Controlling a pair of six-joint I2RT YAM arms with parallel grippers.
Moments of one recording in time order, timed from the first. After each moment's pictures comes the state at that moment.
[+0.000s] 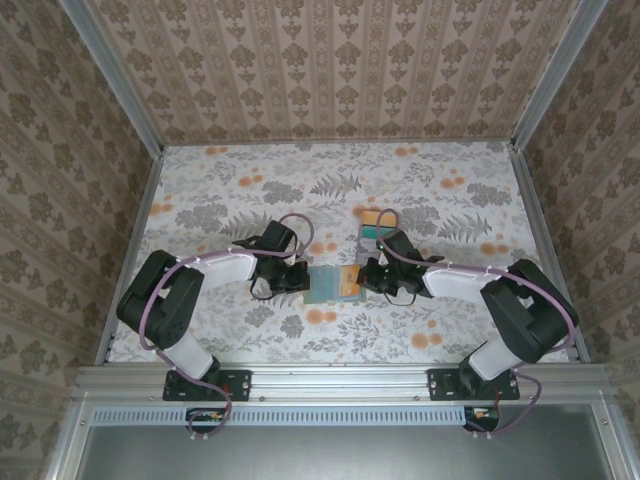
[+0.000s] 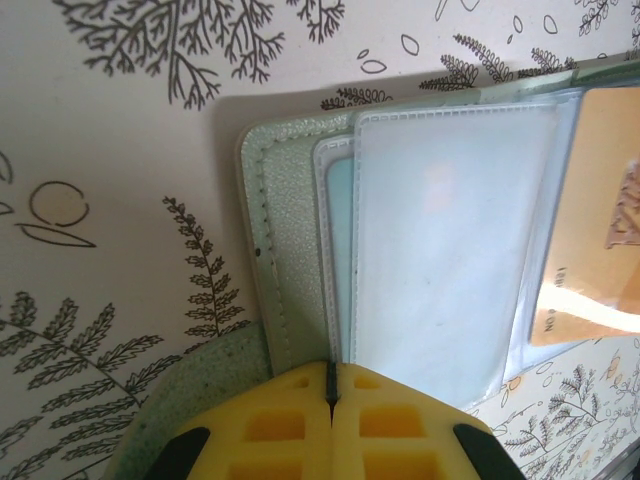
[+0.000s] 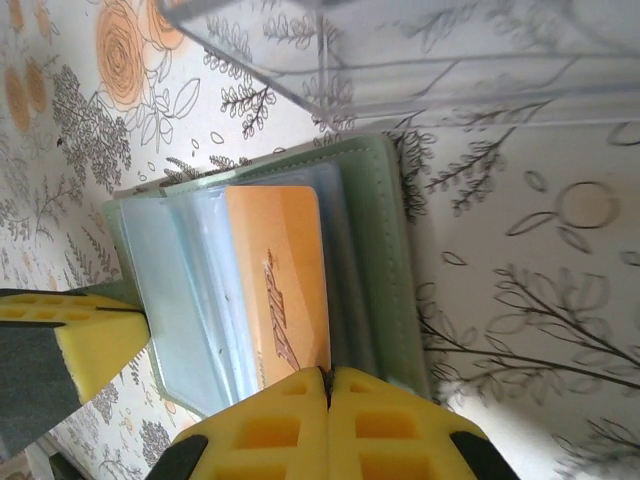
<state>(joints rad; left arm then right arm) -0.61 1.63 0.79 -0.36 0.43 -0.59 0.54 1.52 0.64 -0.05 -0.31 0.92</state>
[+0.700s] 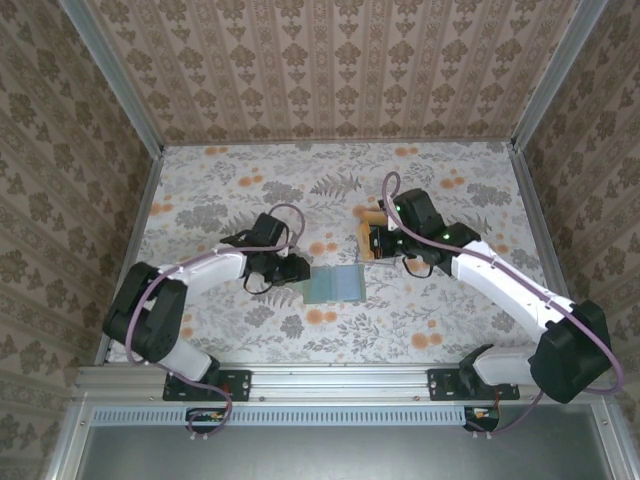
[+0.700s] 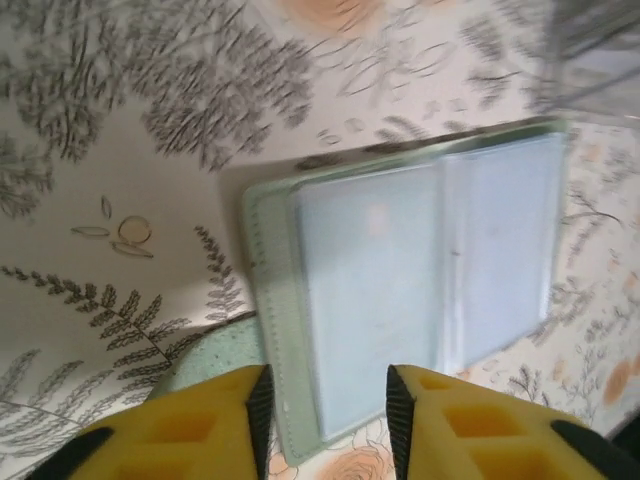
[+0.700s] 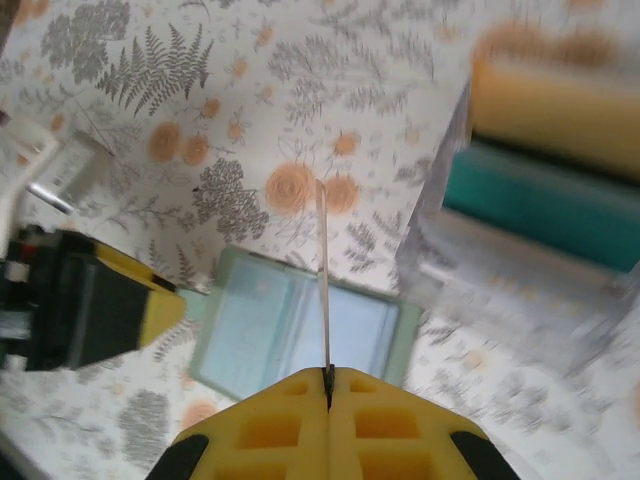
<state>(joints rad) -0.57 1.51 0.82 -0.41 0.42 -0.58 0.50 1.29 1.02 -0.55 -0.16 0.35</state>
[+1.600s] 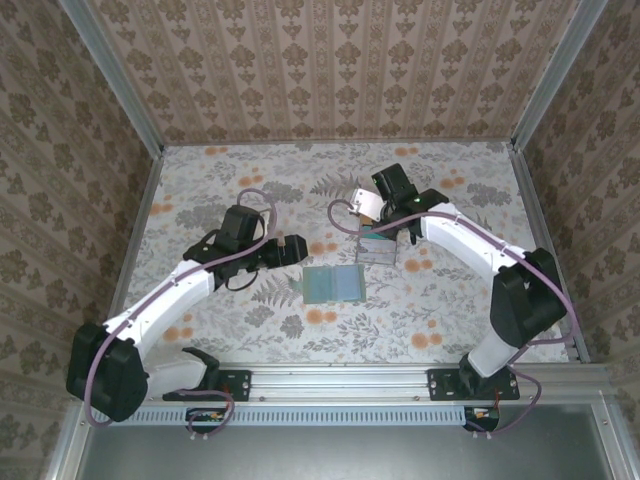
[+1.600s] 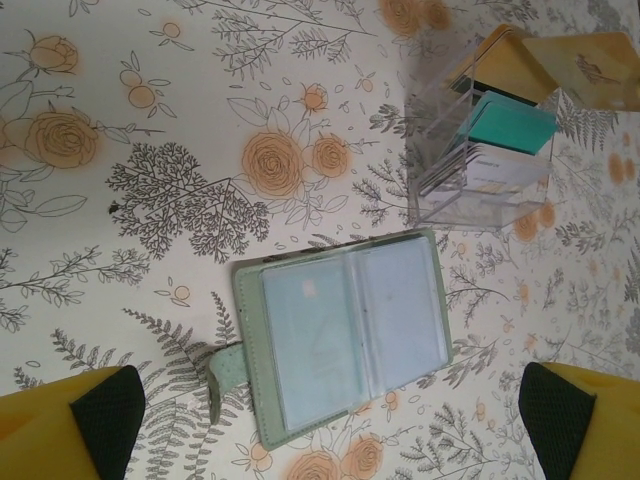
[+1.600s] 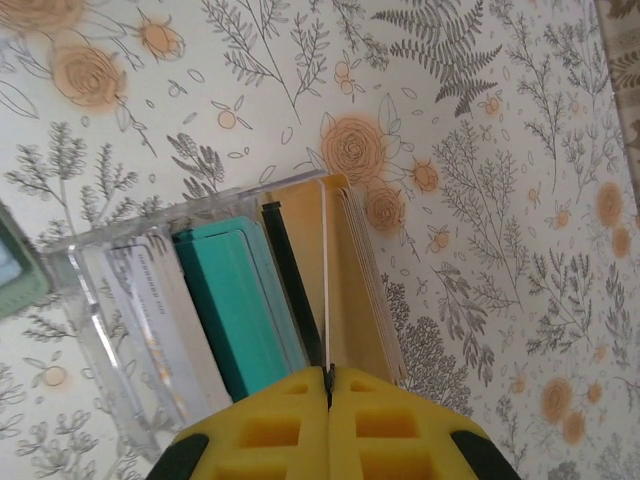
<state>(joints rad) -0.53 1.19 0.81 -0.45 0.30 -0.59 0.46 1.64 1.28 -0.61 0.14 -0.76</state>
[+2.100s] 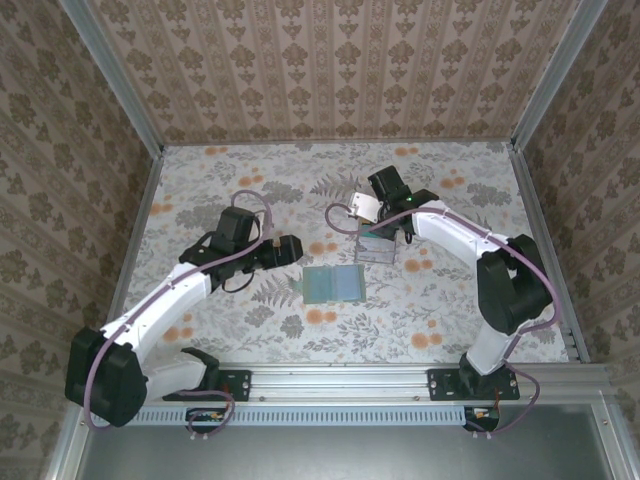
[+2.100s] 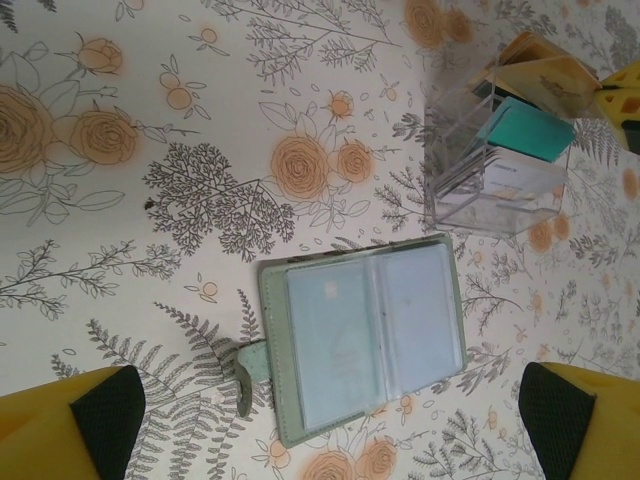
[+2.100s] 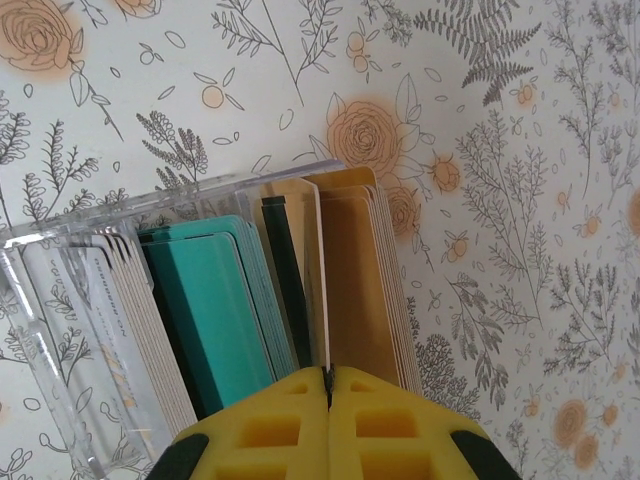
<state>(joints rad) -0.50 1.16 0.79 -0.46 0.28 -0.59 0.45 1.73 1.28 -0.56 0.15 -0.80</state>
